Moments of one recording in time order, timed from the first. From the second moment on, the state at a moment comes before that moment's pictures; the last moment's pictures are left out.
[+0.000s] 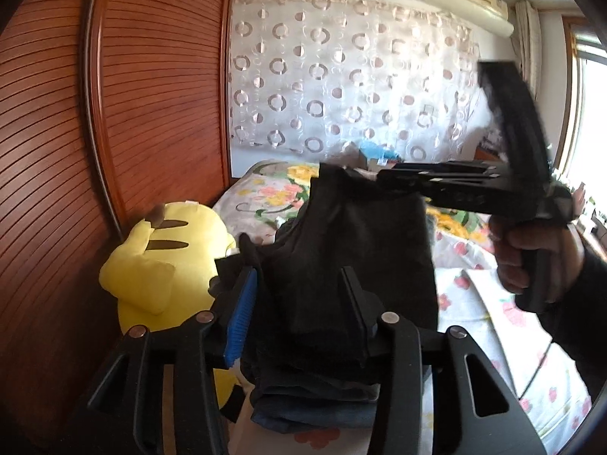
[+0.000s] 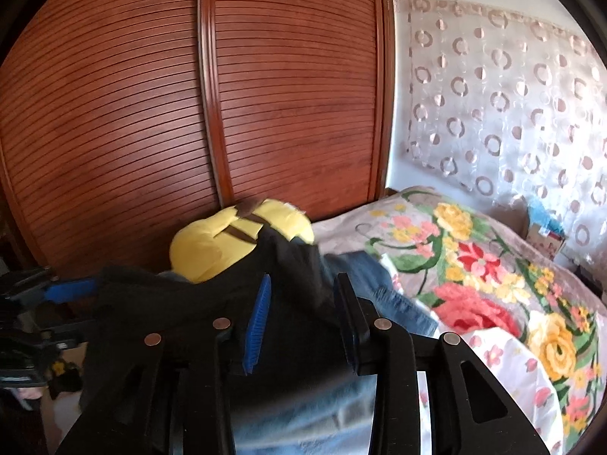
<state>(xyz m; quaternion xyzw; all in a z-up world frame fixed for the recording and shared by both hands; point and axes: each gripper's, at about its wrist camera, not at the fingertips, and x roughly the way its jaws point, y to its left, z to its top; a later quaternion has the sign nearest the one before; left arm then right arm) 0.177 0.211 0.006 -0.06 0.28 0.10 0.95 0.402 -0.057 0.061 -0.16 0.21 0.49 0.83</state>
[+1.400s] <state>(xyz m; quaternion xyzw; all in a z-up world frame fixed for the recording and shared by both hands) 0.109 0.128 0.018 -0.01 0.29 0.01 0.96 0.212 -0.189 0.063 -0.09 0.19 0.36 0.91</state>
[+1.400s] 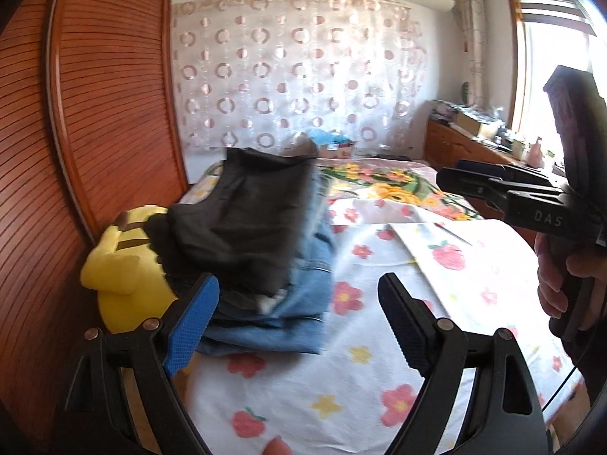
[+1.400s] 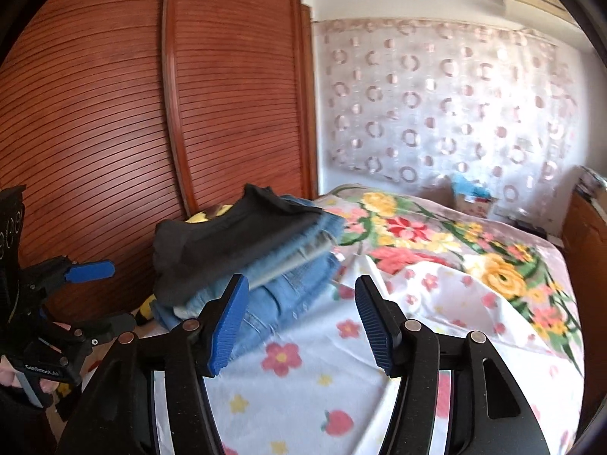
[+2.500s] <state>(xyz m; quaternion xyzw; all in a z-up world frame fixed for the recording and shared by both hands) 0.053 -0.003 0.022 0.01 0.27 -0.05 0.96 0.044 -0.256 0.057 -0.02 0.21 0.20 0.96</state>
